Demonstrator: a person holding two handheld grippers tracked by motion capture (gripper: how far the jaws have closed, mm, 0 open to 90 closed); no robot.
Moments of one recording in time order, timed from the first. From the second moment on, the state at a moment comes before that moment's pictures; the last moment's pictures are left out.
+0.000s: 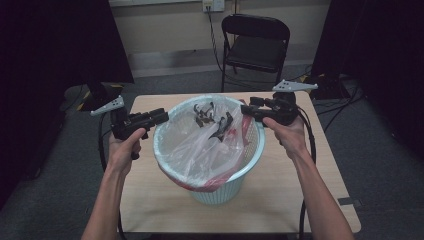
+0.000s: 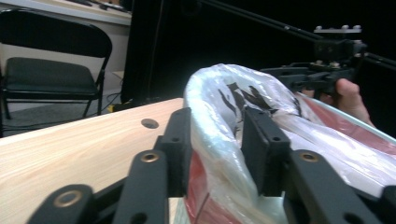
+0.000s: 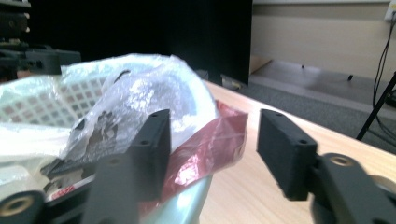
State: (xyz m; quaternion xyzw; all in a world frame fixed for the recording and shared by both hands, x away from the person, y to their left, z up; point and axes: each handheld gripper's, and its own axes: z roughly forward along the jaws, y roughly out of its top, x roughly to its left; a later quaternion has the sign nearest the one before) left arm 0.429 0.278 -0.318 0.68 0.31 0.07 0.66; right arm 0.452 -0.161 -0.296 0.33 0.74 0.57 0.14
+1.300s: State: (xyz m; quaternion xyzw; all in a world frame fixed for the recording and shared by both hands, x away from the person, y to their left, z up) left arm 0.413 0.277 -0.318 0.69 0.31 0.09 0.65; right arm 0.445 -0.178 -0.296 0.32 0.72 0.60 0.16
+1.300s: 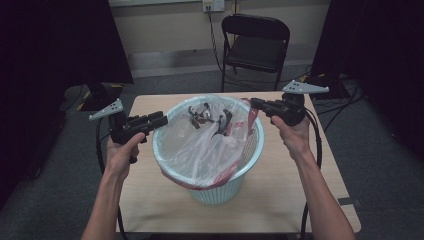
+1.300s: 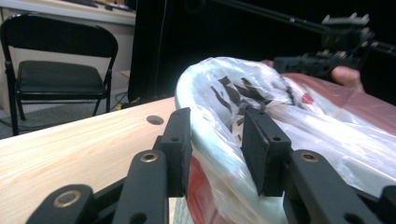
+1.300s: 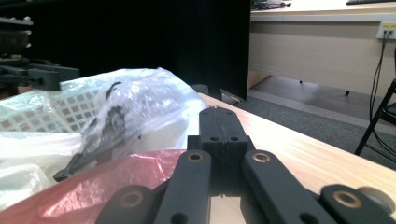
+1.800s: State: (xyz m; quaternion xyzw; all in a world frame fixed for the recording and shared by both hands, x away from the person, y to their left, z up) left arm 0.390 0.296 -0.319 0.68 0.31 0.07 0.66; right arm 0.455 -0.164 -0.339 0.33 0.71 0.61 0.12
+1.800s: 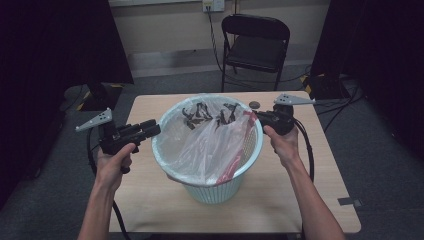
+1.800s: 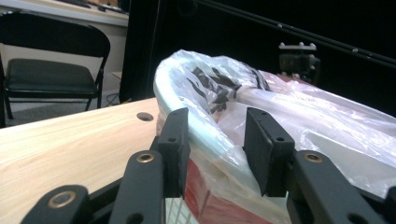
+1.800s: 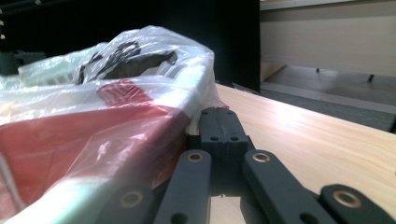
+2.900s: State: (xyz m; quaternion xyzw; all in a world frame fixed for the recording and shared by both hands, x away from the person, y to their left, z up) left arm 0.387 0.304 -0.308 0.68 0.32 0.11 0.65; right arm 0.432 -0.147 -0.289 0.31 0.73 0.59 0.15
